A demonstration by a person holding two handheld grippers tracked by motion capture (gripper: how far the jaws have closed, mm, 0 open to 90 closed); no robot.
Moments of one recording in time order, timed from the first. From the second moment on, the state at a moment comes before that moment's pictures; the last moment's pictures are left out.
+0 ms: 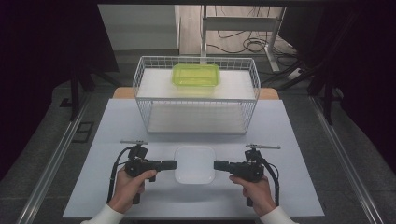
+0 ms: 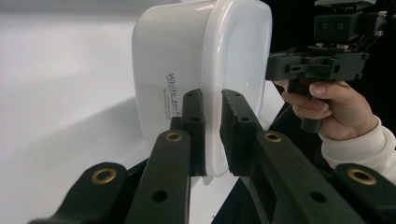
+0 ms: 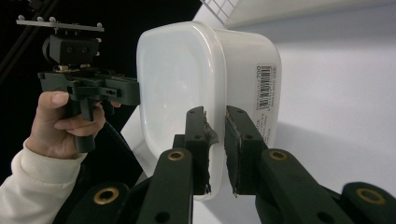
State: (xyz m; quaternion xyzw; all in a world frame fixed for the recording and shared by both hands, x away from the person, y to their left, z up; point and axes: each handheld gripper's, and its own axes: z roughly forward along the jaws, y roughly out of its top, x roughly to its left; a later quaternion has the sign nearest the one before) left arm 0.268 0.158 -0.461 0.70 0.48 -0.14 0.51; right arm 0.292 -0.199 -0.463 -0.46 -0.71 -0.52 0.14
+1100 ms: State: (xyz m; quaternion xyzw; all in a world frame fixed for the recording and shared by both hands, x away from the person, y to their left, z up) left arm 0.289 0.156 -0.367 0.71 0.42 -0.07 0.56; right arm 0.309 -0.203 -0.369 -0.40 -0.71 -0.58 0.05
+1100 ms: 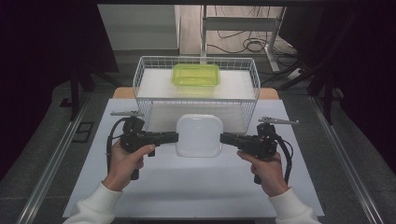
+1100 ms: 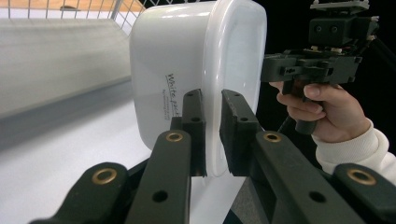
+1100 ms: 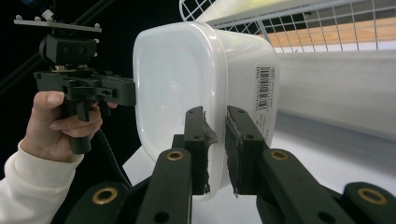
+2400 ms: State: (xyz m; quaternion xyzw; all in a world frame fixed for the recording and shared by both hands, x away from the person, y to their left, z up) left arm 0.339 0.176 -0.331 0.69 0.42 -0.07 0.58; right arm 0.353 -0.182 -0.317 -0.38 -0.71 -0.59 0.02
